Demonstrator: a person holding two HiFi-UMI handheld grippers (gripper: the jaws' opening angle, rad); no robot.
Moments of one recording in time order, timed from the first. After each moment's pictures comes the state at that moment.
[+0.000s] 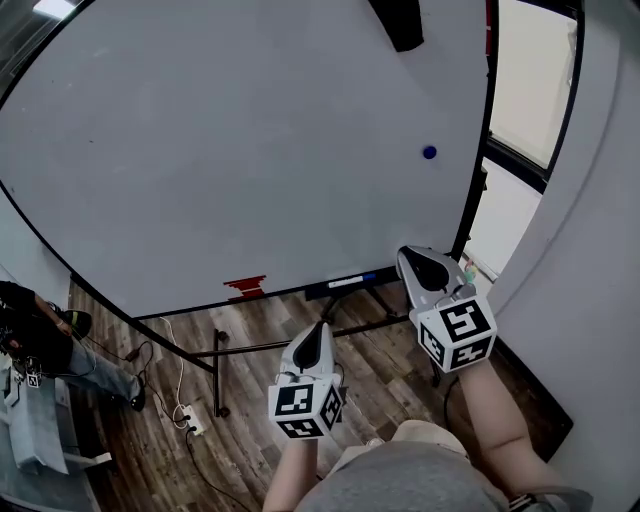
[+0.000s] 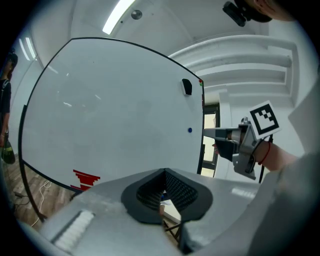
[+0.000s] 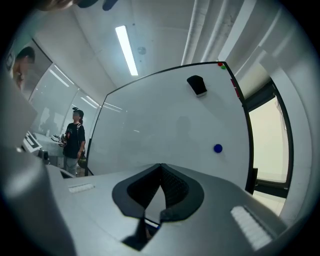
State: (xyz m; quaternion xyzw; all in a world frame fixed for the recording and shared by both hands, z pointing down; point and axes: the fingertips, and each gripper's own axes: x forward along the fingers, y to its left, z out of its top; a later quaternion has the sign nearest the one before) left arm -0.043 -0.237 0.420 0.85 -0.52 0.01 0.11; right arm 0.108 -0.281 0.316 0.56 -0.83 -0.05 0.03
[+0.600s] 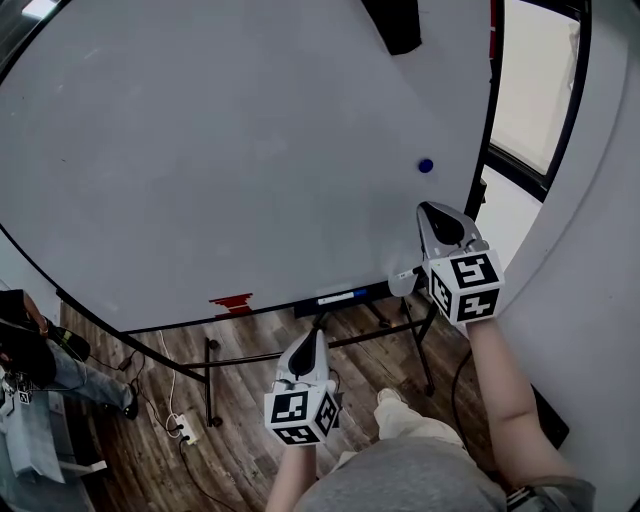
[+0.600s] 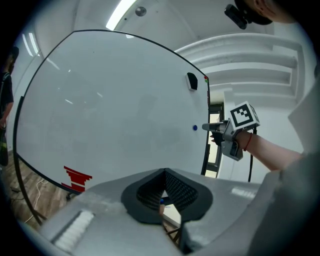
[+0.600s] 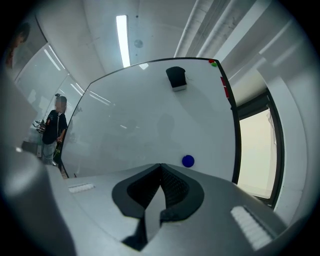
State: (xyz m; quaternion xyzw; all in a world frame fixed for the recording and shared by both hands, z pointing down) left arm -0.023 -0.281 0.433 0.84 -0.52 0.00 0.12; right arm 0.192 -0.379 0.283 0.63 -0.77 -0.09 0.05
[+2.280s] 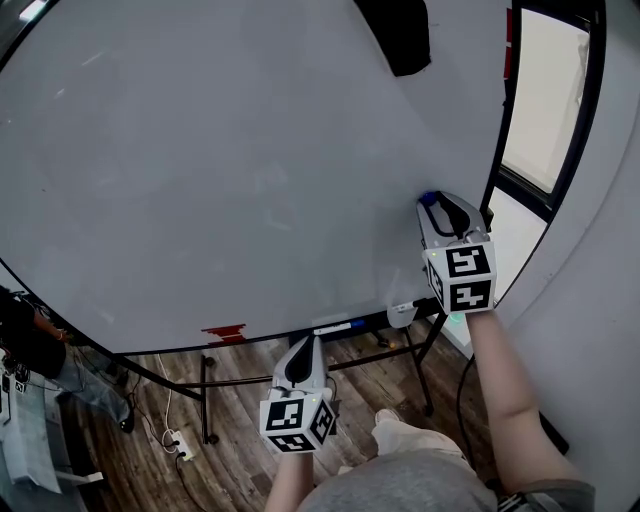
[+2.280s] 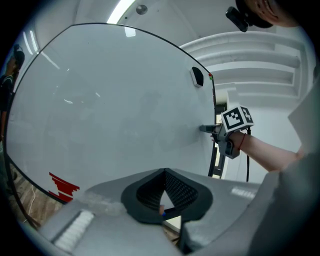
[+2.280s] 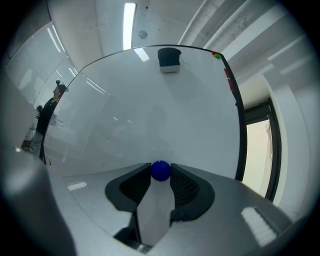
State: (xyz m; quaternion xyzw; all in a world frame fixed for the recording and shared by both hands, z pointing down) left arm -0.006 -0.345 0.425 0.85 -0.52 -0.01 0.12; right arm 0.232 -0.460 0.267 0.66 -0.73 -0.13 0.09
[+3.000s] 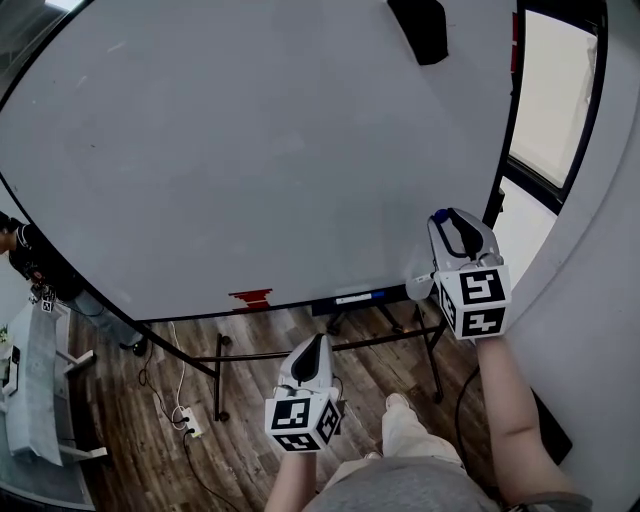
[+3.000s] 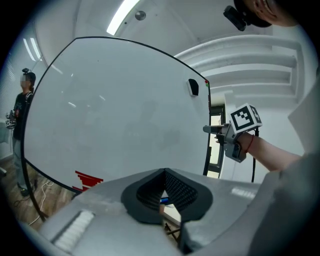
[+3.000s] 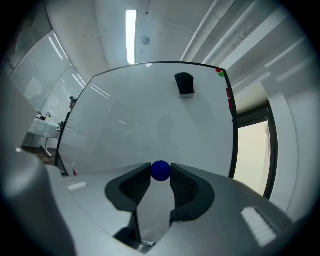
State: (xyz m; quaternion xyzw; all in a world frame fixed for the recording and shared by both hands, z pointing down) left arm -0.051 -0.259 0.419 0.84 -0.54 0.00 0.11; right arm 0.174 -0.359 0.274 0.64 -0.75 -0.12 0.08
